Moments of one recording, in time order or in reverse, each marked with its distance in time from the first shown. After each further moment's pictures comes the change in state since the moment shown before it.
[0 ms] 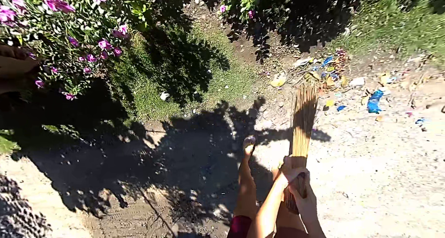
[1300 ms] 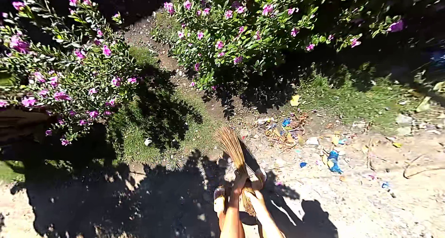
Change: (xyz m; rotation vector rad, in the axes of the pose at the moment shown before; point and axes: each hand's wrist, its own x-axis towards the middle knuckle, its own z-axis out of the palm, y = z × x) left_hand 0.182 0.149 0.080 0.021 0.551 0.073; right_hand 0.258 -0.101 -0.109 0.291 -0.392 0.141
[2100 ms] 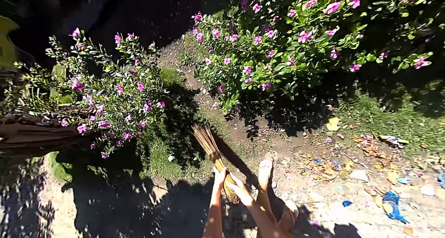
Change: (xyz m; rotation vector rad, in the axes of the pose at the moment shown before) left_hand 0.070 0.160 -0.180 -0.081 0.410 0.173; right_hand 0.100 -0.130 0.177 -0.046 -0.519 -0.100
